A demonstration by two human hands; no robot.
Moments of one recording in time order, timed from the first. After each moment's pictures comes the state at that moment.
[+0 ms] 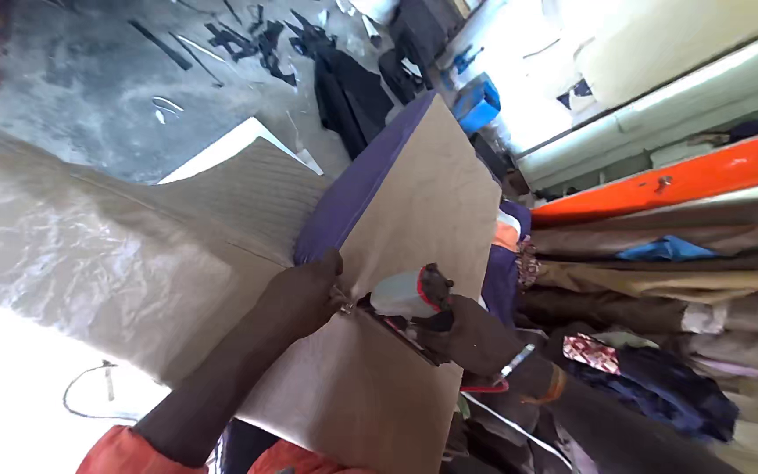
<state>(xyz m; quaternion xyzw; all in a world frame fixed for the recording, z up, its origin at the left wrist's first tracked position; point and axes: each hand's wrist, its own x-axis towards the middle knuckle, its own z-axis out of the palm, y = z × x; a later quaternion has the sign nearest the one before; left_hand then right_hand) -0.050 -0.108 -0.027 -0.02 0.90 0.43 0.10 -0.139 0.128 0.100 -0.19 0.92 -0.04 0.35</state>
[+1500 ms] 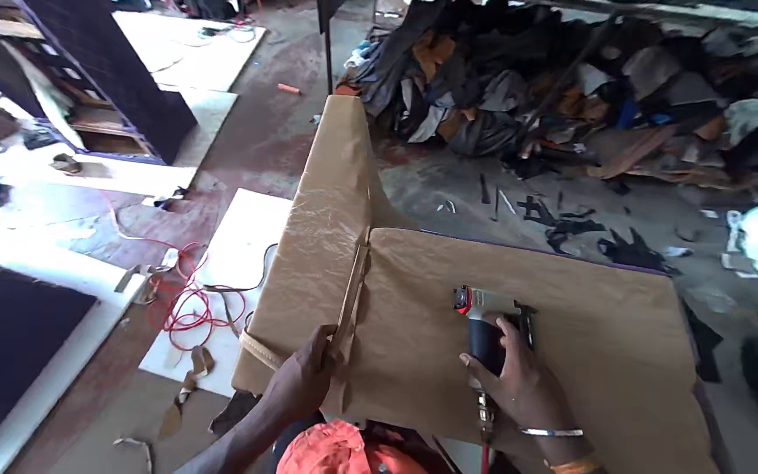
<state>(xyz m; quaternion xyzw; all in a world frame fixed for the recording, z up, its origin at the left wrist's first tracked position) -0.067 0.279 0.023 -0.67 0.53 0.50 -0.11 -0.426 0.245 -0.012 -0.70 0.68 -0.13 0.16</state>
